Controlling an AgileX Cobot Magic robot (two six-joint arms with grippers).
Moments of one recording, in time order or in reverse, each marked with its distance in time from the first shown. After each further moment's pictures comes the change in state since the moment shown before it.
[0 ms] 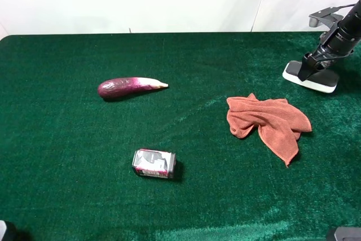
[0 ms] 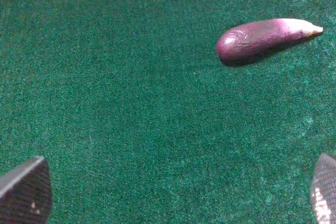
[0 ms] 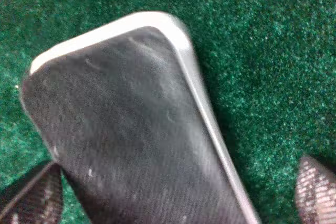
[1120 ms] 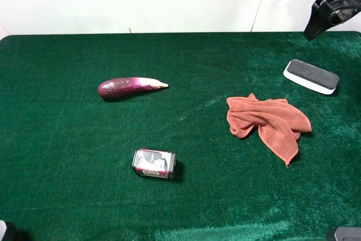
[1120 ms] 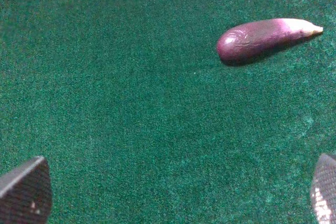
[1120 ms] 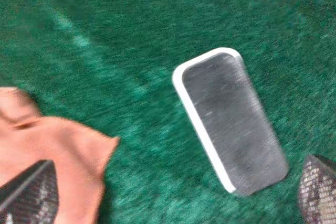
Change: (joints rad) left arm 0.000 0.000 0.000 0.000 0.000 0.000; right arm 0.169 -0.462 0.099 -0.050 0.174 0.223
